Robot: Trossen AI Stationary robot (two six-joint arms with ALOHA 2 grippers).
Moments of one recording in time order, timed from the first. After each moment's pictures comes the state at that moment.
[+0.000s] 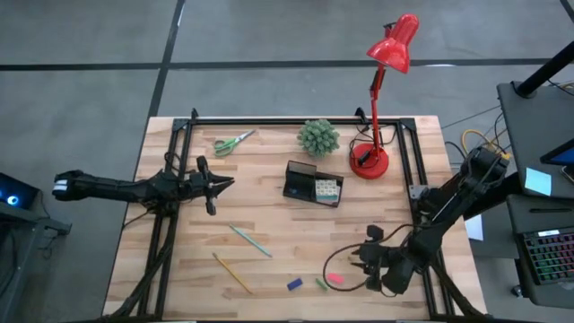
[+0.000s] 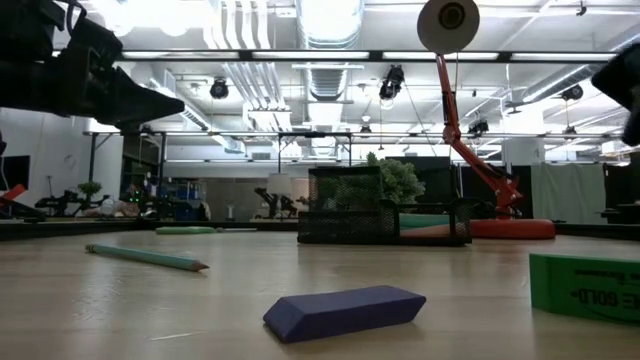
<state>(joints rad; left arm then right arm) -0.03 0.39 0.01 0.32 -0.31 0.06 0.89 1.46 0.77 -0.36 0.58 0.91</state>
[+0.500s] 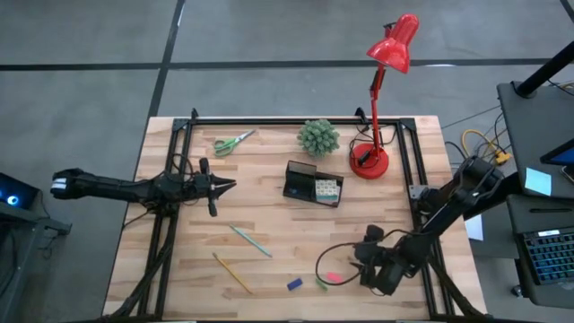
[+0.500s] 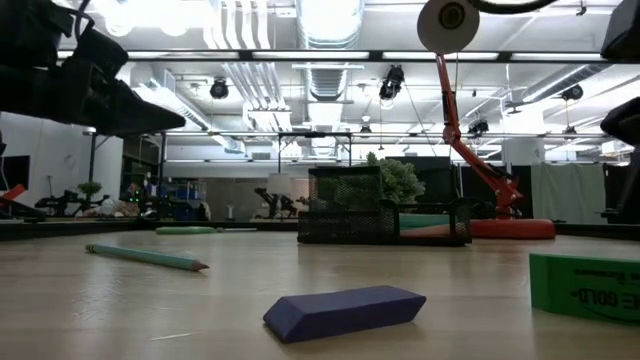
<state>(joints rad) -0.03 0.45 0.00 0.30 -0.31 0.06 0.87 1.59 0.77 -0.42 0.54 1.03</state>
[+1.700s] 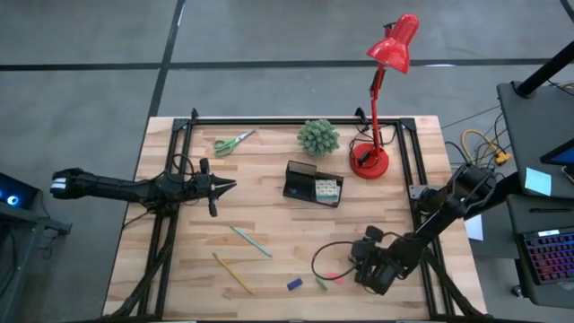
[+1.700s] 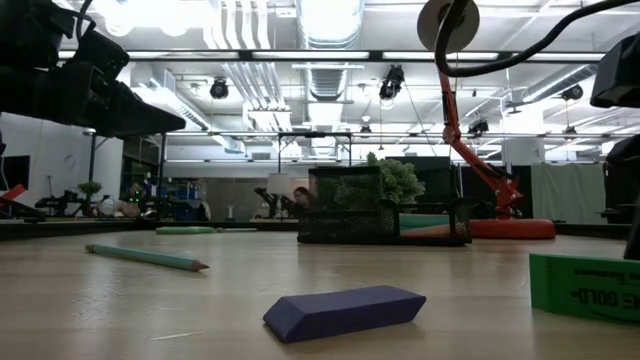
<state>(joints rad) -0.03 0.46 0.00 0.30 -0.31 0.06 0.84 1.69 0.77 -0.40 0.49 1.14</state>
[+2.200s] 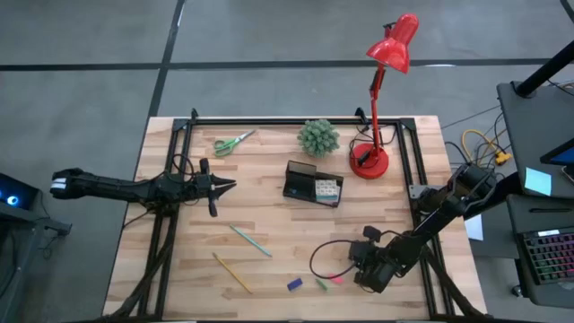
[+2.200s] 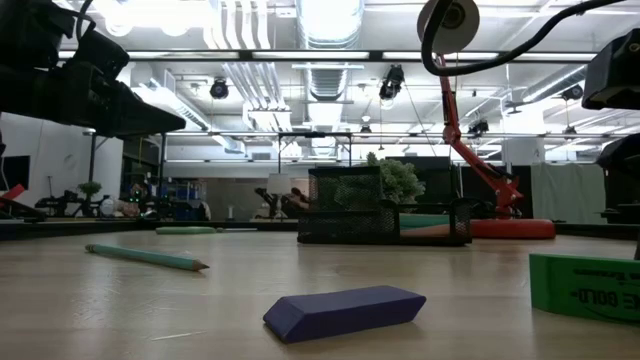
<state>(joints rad) -0.03 0.46 0.00 0.30 -0.31 0.06 0.82 1.69 0.77 -0.38 0.42 1.07</state>
